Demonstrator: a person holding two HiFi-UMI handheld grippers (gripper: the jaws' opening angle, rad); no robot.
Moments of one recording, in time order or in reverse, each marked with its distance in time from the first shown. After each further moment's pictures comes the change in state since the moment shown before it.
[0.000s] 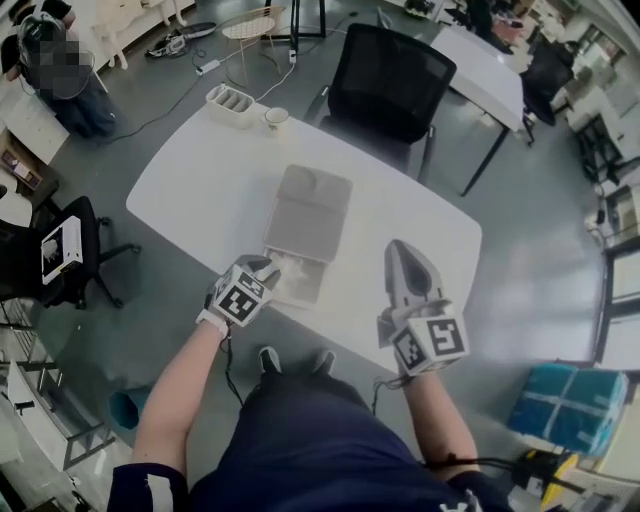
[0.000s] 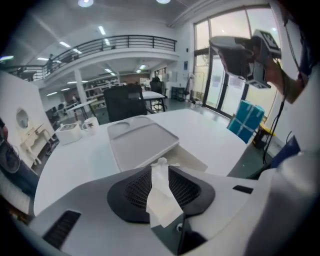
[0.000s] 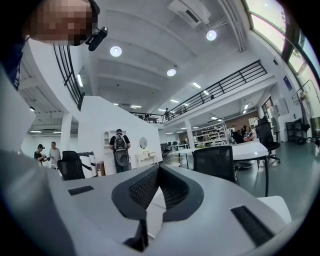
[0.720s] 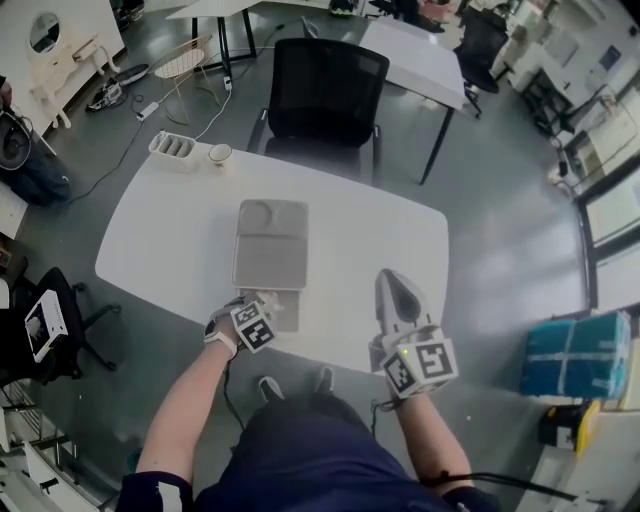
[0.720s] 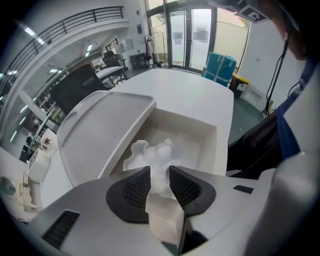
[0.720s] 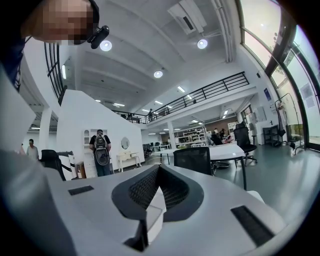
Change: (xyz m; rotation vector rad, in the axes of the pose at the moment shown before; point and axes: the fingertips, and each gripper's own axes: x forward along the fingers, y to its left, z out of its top) left arm 0.091 -0.031 -0.037 0.464 0.336 -0.150; right arm -0.036 -0.036 -0.009 0.020 -0.004 -0.232
